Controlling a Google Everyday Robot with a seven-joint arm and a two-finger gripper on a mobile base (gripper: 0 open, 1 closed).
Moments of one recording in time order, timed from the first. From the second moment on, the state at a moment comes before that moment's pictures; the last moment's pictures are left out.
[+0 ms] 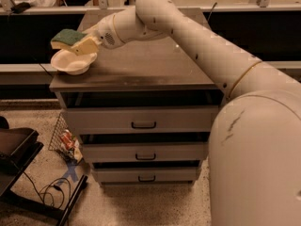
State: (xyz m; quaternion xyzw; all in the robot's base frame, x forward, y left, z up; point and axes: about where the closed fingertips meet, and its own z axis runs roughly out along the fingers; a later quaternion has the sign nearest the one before) arm 0.705 0.201 0.911 -0.55 0.63 0.34 0.44
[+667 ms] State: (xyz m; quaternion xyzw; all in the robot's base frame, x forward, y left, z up) arm 0.704 0.205 0.910 -0.55 0.63 0.34 0.44
